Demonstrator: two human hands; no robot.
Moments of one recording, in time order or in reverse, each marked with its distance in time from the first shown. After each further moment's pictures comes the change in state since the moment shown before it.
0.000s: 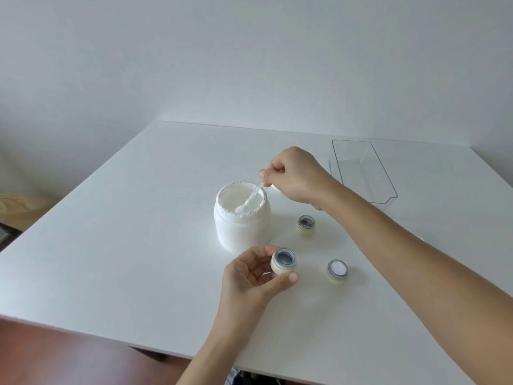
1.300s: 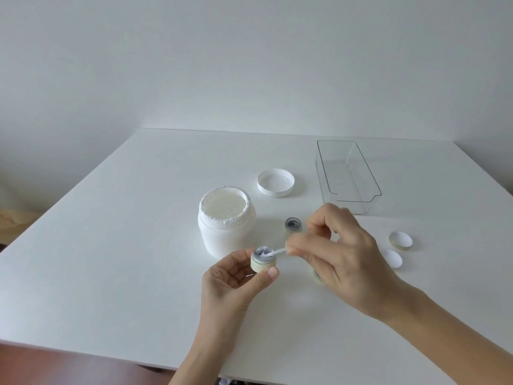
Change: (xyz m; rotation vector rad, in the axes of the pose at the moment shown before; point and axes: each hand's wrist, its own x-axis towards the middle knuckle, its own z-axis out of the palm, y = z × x) left_hand -0.002 0.006 0.003 -0.022 0.073 0.028; right_hand -0.120 0.061 0.000 -0.240 0.413 -0.676
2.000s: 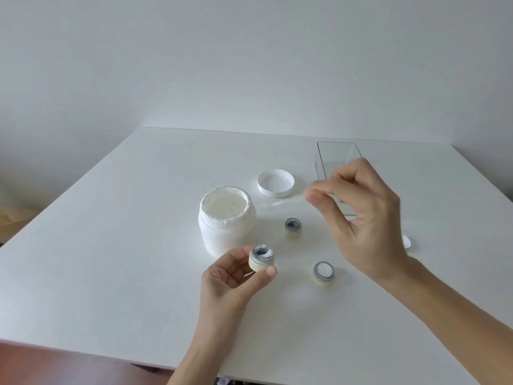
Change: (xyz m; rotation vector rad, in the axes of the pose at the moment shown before) left_hand 0.000 0.001 -0.002 -0.021 -0.010 -0.006; right_hand 0.033 0.011 -0.011 0.013 0.302 0.189
